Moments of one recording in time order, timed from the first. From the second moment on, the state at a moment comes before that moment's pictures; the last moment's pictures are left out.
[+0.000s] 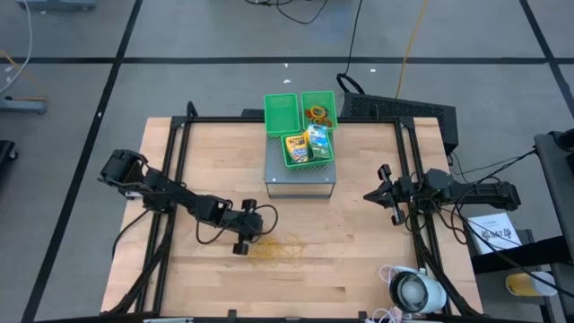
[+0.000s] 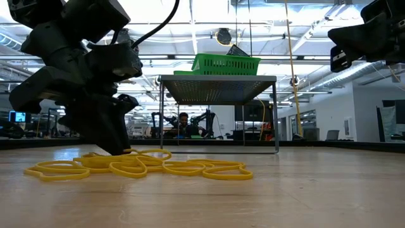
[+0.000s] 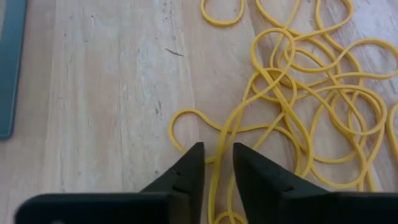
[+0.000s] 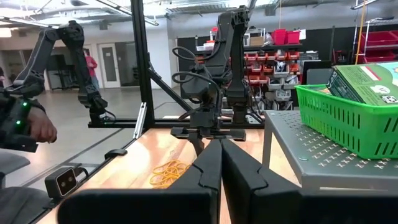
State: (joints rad) left arm -0.30 1.62 0.65 0.06 -0.08 -0.11; right arm 0.01 0.00 0.02 0.13 -0.16 0.07
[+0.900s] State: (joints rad) left arm -0.30 1.37 0.75 0.11 -0.12 -0.03; right arm 0.01 0.00 0.02 0.13 -0.16 0.07
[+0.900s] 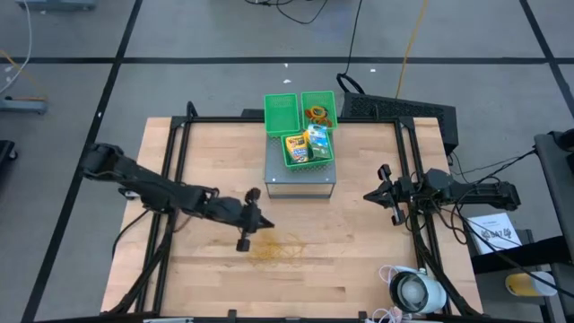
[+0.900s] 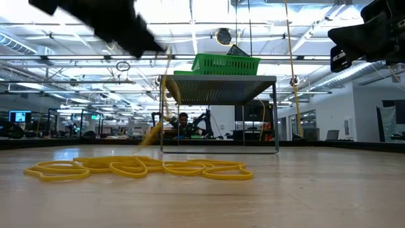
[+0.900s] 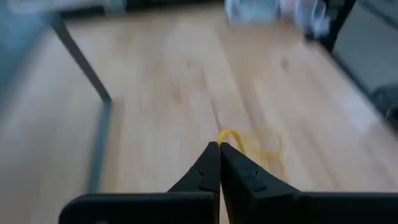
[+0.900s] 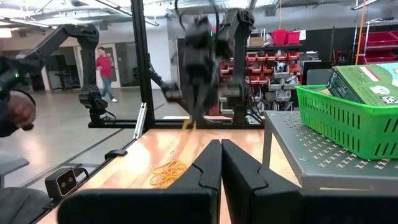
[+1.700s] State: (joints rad) left arm -0.04 1.14 0.99 0.37 -0.45 0.46; right arm 0.01 0.01 0.02 0.13 -0.16 0.07
